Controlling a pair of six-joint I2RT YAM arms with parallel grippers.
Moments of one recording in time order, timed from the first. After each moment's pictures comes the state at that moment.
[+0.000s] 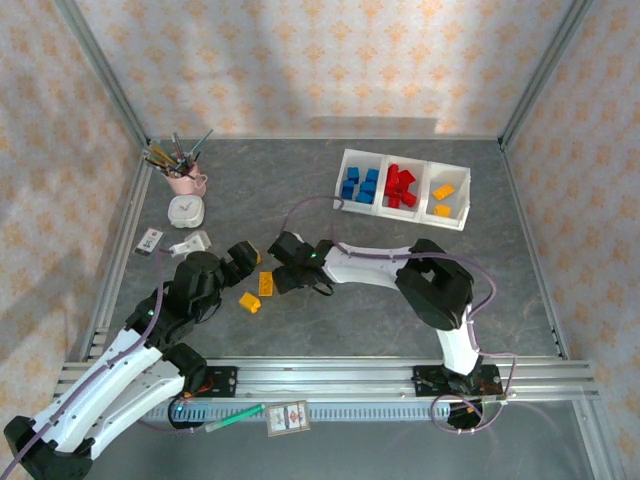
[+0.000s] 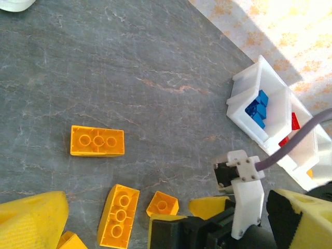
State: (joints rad) left arm -0.54 0.60 0.58 -0.56 -0.31 -0.97; right arm 1.02 1.99 1.36 -0.50 0.13 0.52
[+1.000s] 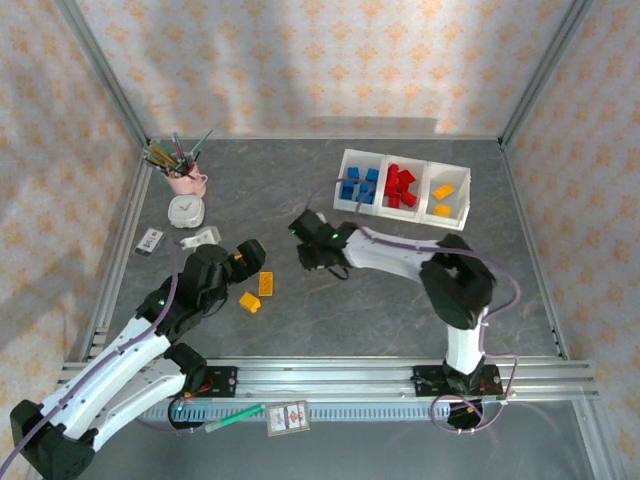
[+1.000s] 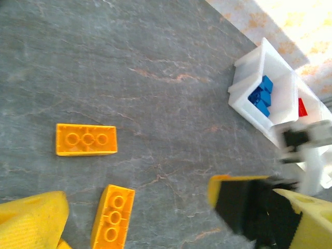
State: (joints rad) left arm -0.53 0.72 0.59 -0.48 -0.26 -0.93; right arm 0.87 1.83 1.30 -0.53 0.16 0.56
